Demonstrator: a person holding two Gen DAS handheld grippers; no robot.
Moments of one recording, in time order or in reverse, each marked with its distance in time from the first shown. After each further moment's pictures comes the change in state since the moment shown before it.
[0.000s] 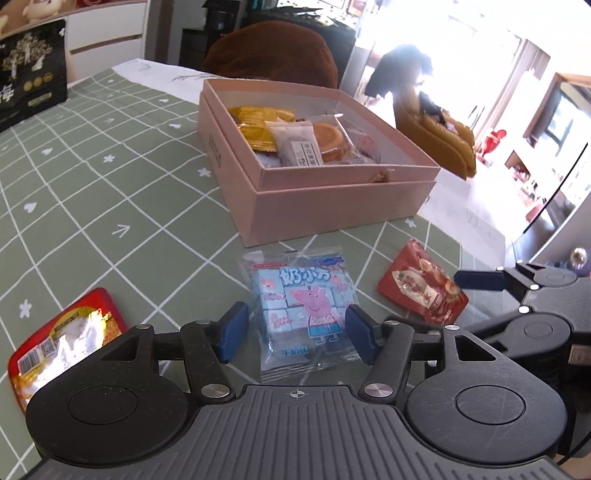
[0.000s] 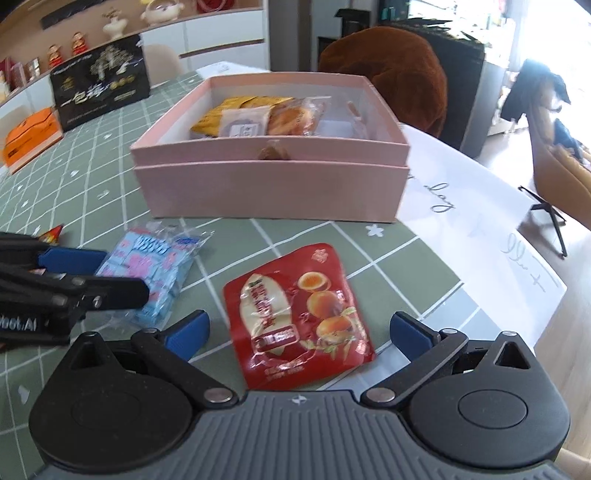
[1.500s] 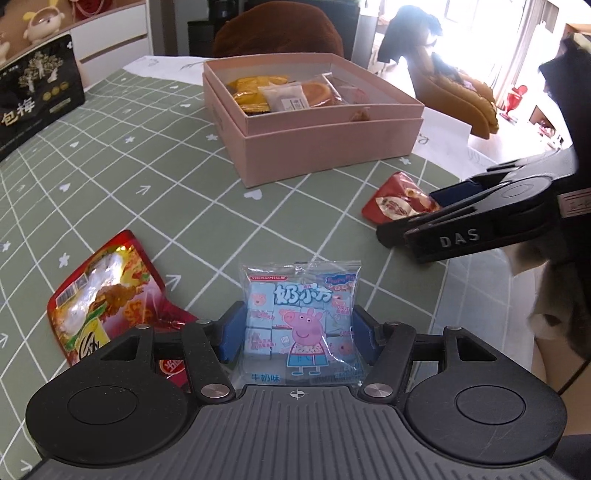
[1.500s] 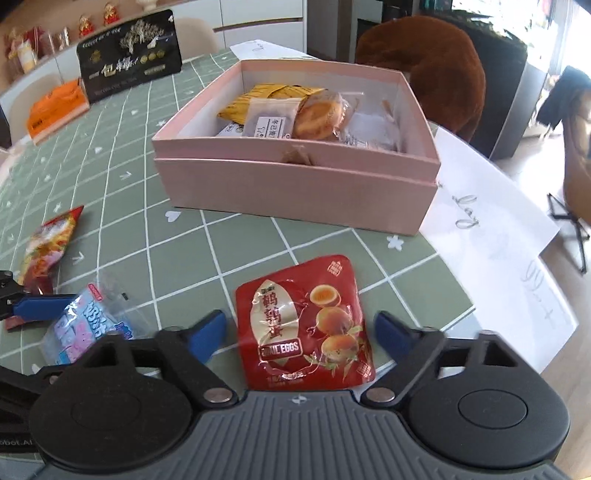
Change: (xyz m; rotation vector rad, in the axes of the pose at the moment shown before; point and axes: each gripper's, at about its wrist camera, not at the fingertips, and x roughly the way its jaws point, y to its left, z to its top) left arm -0.027 -0.035 -0.035 0.098 0.095 0.145; right arm 0.000 0.000 0.020 -0.106 0.087 0.079
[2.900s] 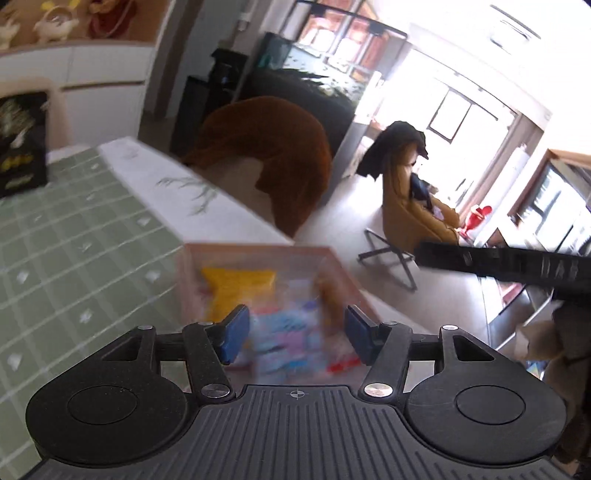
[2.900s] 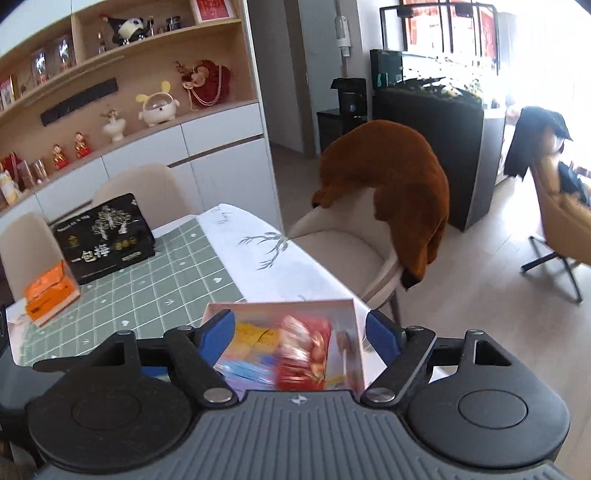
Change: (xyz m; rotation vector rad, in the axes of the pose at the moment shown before) left arm -0.003 0.062 0.160 -0.238 -0.271 -0.218; right arm -0.082 -0.061 0.158 0.193 -0.313 0.001
